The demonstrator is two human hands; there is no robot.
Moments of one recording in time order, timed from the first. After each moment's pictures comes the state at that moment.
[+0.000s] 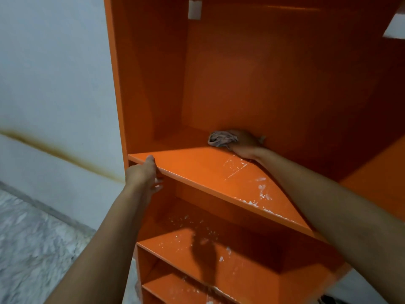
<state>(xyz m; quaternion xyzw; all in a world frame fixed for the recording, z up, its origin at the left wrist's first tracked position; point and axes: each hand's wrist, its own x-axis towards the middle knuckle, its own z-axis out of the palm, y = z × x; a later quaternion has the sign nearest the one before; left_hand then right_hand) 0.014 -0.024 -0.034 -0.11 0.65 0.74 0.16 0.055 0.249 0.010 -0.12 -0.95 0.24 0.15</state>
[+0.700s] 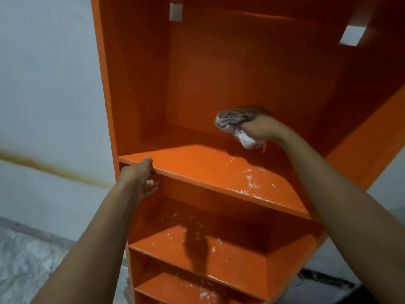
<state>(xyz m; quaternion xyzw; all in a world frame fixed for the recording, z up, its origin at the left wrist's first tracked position) 0.009 -0.037 -0.031 -0.04 0.66 0.70 0.25 0.137 0.220 0.090 -0.18 -0.93 0.26 0.21</state>
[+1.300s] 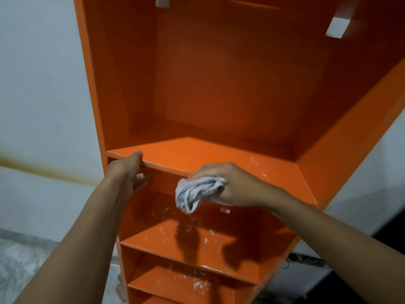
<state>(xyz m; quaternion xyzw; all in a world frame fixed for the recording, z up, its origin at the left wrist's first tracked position) 0.005 -0.038 -0.033 -0.03 0.66 0.70 0.26 0.201 0.109 0.004 0.05 -0.95 0.28 0.10</state>
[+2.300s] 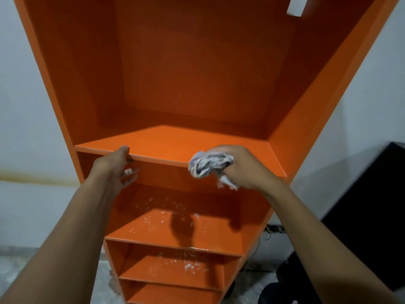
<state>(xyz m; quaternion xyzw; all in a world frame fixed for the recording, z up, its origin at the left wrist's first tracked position) 0.027 -0.024 -0.038 0.00 0.65 0.71 0.29 0.255 0.131 0.001 -0.17 -0.91 0.35 0.17</state>
